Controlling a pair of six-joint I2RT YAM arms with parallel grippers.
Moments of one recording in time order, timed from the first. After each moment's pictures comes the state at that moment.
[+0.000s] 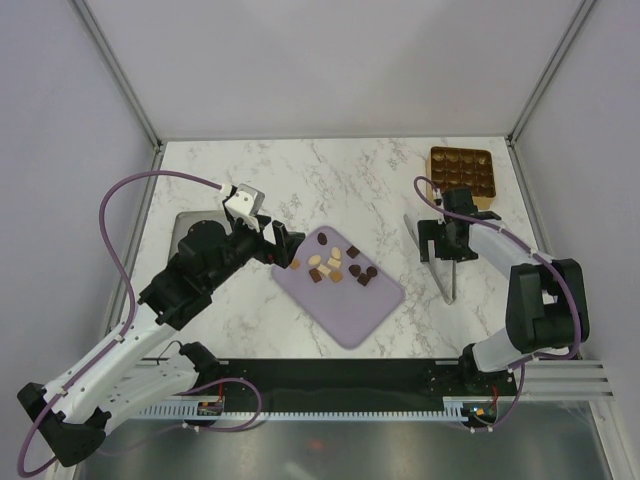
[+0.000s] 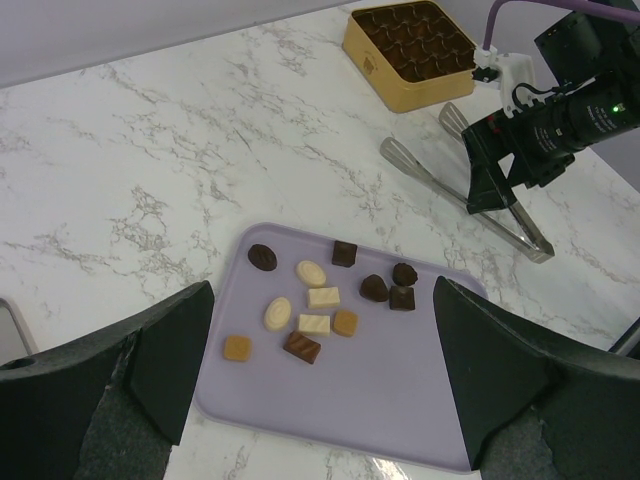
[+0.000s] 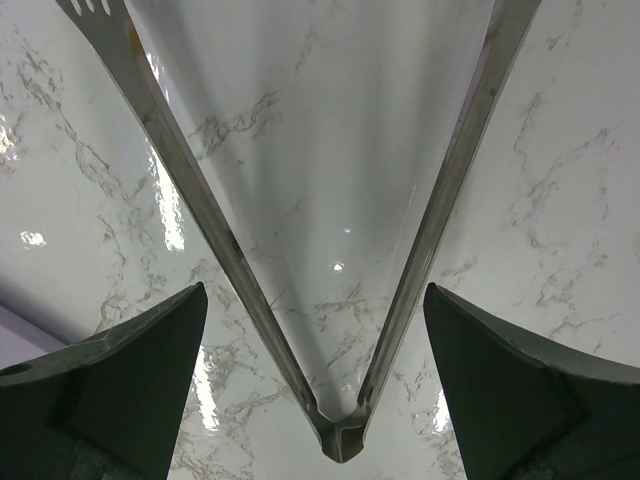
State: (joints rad) left arm -0.72 0.80 0.87 -0.24 -0.08 -0.18; right arm 0.11 1.53 0.92 -0.56 0.05 0.09
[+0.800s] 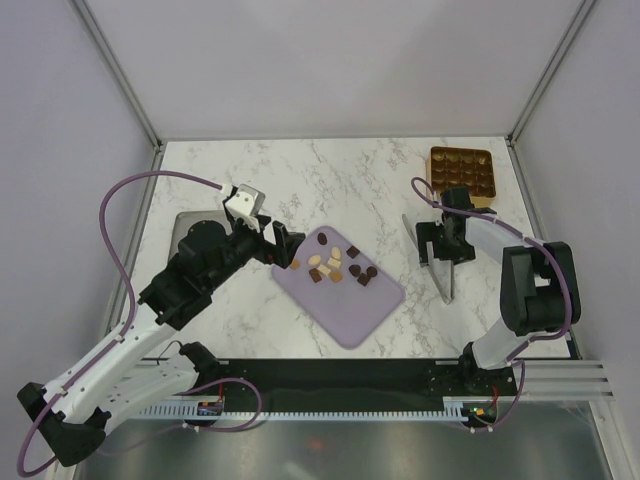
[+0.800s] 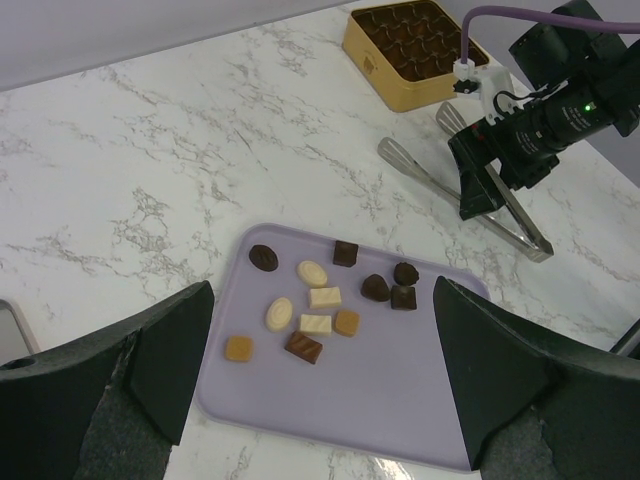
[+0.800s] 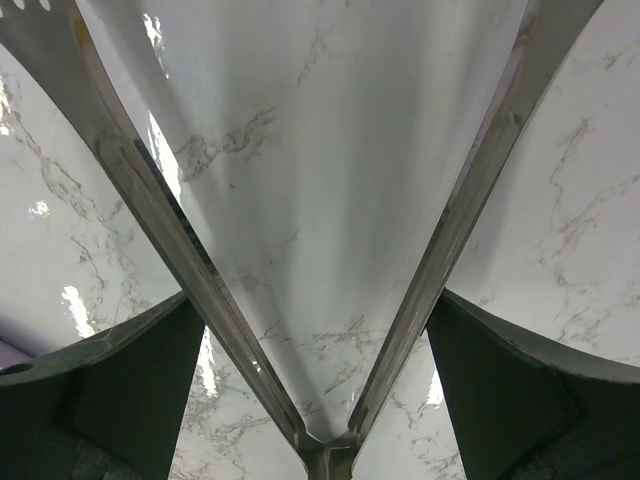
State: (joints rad) left arm -0.72 0.80 0.87 -0.24 -0.08 -0.18; right arm 0.09 1.64 0.95 -0.56 0.01 0.05
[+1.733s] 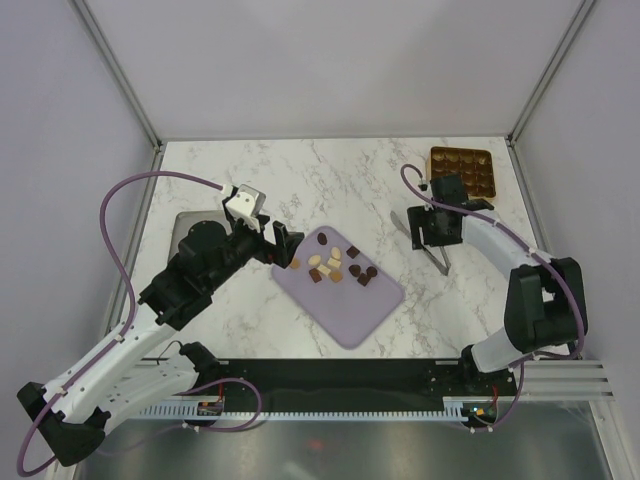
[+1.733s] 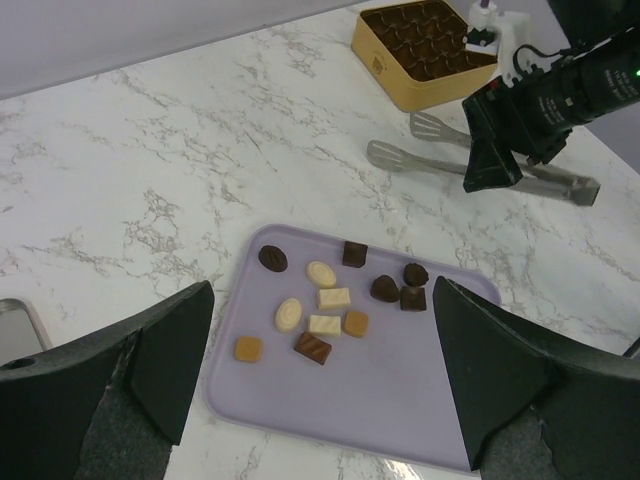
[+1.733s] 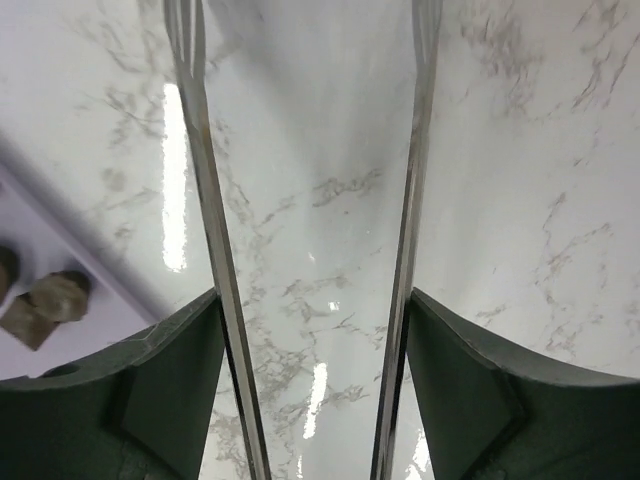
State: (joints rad) left arm -0.72 0.80 0.87 -0.24 -0.09 -0.16; right arm 0.18 1.55 1.03 -0.58 0.00 0.07
